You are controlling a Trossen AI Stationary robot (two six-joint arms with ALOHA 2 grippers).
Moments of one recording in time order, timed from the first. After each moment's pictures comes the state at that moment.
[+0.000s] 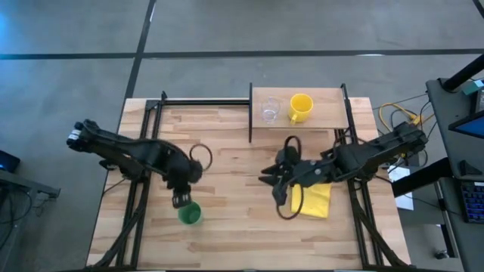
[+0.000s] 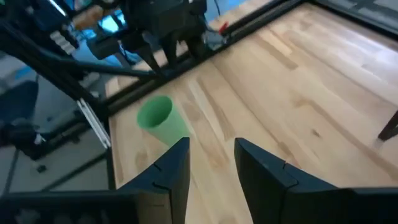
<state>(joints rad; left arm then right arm) -0.30 1.32 1.34 -1.28 0.12 -0.62 0.39 1.45 1.46 -0.59 0.43 0.72</state>
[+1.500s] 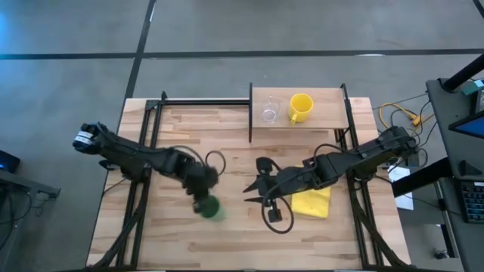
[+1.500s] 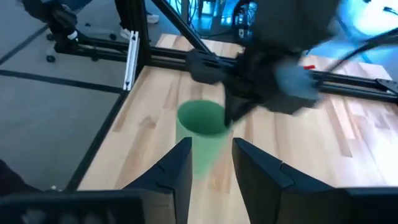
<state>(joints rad) -0.27 1.41 1.14 -0.87 0.15 -0.64 0.38 1.59 1.46 -0.37 0.18 0.05</state>
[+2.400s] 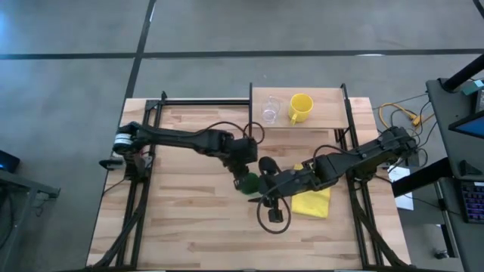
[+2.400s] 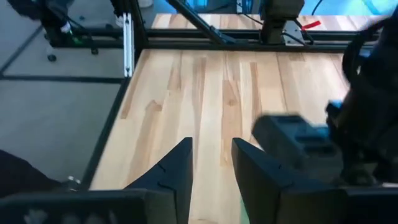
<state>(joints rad) -0.01 1.80 1.59 -0.83 0.14 -0.34 0.39 1.59 1.46 -0.45 0.18 0.20</state>
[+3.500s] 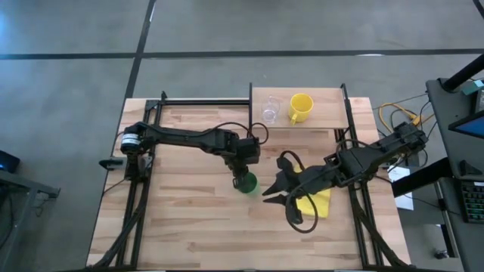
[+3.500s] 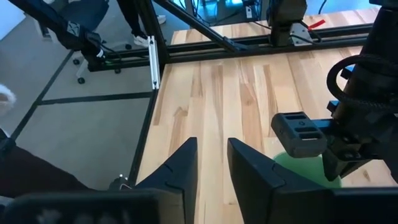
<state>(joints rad) 0.01 1.88 1.63 -0.90 0.14 -0.20 0.45 1.45 1.46 -0.55 0.18 0.34</state>
